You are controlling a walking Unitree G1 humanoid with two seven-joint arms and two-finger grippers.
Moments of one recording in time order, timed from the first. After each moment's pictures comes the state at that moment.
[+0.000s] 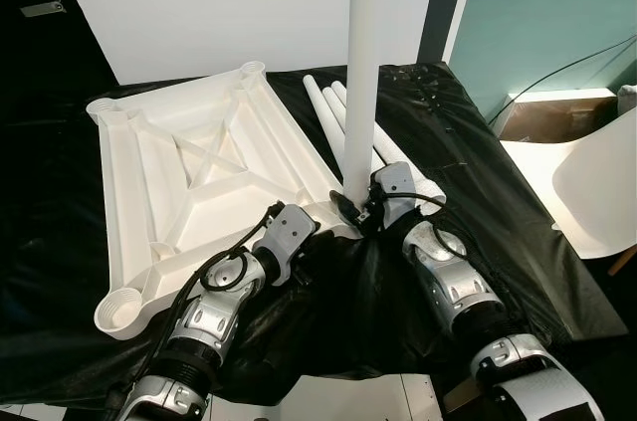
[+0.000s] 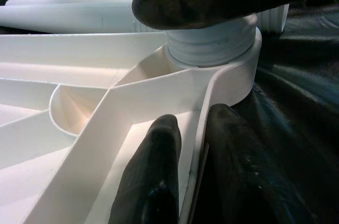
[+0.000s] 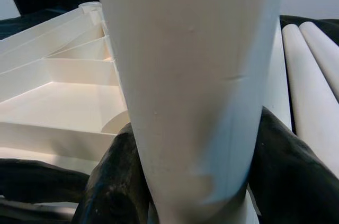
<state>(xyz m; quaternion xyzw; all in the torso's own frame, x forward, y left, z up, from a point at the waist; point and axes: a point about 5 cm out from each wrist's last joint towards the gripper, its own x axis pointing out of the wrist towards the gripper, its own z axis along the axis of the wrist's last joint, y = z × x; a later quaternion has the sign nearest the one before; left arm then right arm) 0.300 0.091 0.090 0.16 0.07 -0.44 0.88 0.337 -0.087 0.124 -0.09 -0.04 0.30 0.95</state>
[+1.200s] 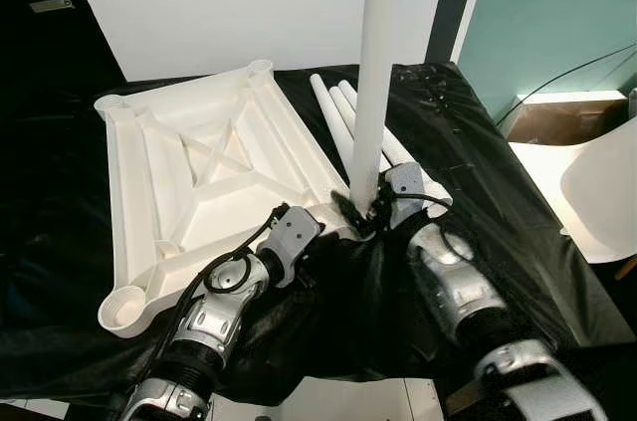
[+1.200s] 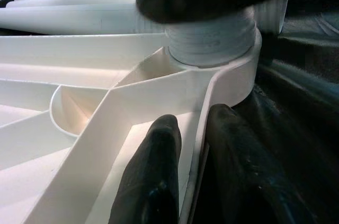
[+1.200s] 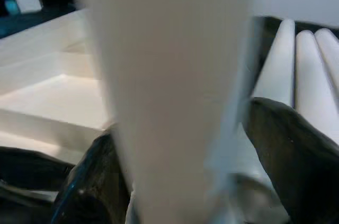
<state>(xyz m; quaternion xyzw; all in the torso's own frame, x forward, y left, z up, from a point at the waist) 0.298 0.089 0.089 0.16 0.07 -0.44 0.88 0.343 -0.106 0.134 -0.11 -0.05 0.34 0.93</state>
